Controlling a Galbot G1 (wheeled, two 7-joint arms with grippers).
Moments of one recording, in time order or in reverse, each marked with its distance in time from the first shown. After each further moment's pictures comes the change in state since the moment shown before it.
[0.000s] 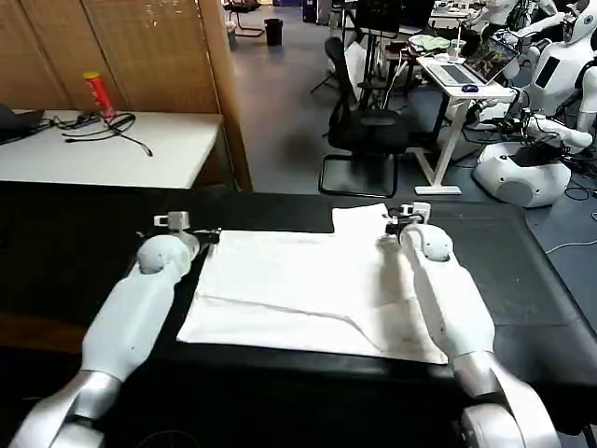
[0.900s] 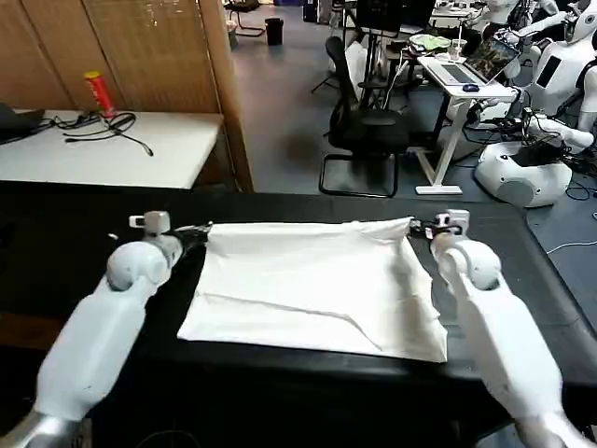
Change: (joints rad) left arm 0.299 0.208 -0.109 -0.465 -0.091 0.037 -0.017; right arm -0.401 -0.352 0.032 0.634 0.177 -0.135 0.044
